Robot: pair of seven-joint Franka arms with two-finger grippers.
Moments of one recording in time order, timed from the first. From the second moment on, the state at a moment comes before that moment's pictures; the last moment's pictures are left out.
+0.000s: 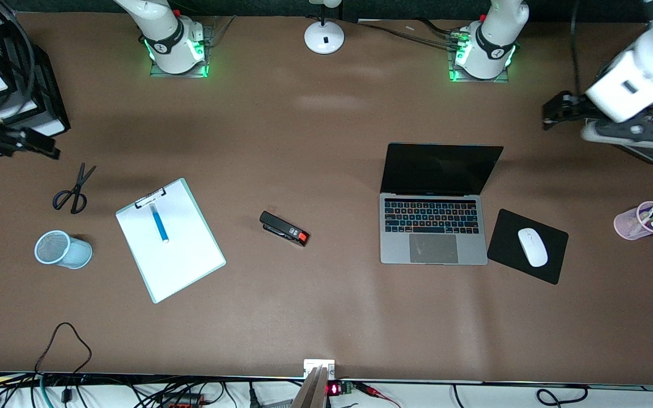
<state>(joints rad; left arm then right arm) 0.18 -0.08 -0.30 -1.77 0.00 1.57 0.00 -0.02 0.10 -0.06 -1.65 0.01 1.66 -0.02</state>
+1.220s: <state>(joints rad) 0.18 -0.08 -0.60 -2.21 -0.01 1.80 -0.43 0.13 0.49 -0.06 -1.67 -0.02 2.06 -0.17</state>
